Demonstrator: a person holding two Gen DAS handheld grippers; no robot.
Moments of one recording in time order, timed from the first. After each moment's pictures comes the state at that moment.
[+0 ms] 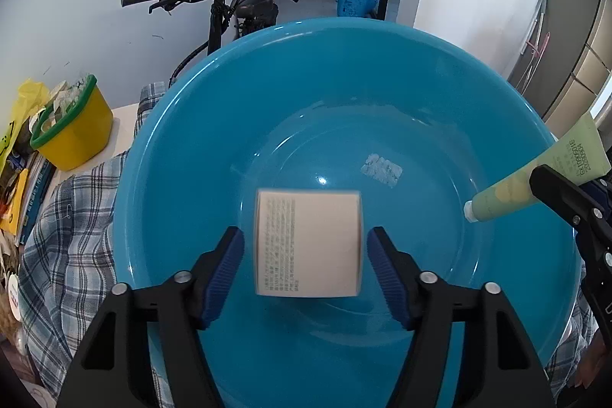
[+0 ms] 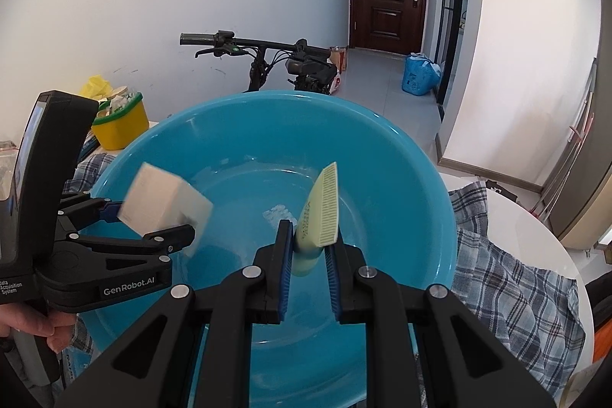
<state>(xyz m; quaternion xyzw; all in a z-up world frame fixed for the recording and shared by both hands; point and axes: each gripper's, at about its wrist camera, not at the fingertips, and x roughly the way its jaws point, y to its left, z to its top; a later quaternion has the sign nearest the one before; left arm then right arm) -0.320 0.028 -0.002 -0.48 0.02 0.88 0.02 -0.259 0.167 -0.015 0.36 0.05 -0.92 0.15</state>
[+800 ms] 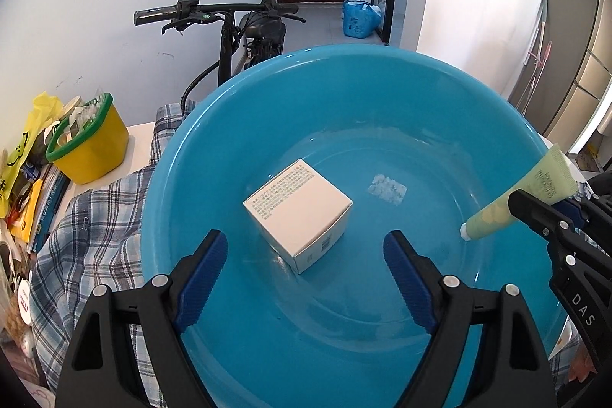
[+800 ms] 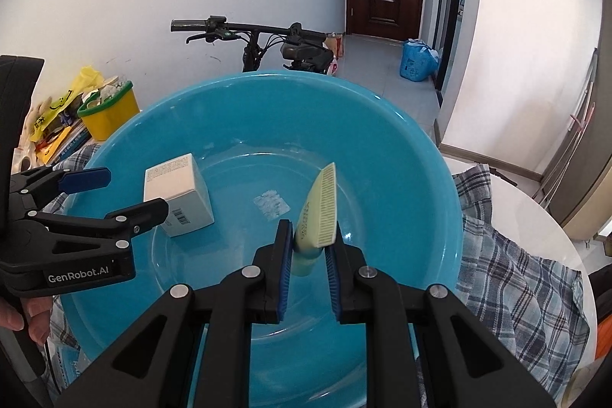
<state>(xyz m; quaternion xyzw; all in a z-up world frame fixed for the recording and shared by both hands) -0.316 0.024 0.012 -0.45 0.02 0.89 0.01 -0.268 0.172 -0.029 0.38 0.05 -0.91 0.14</state>
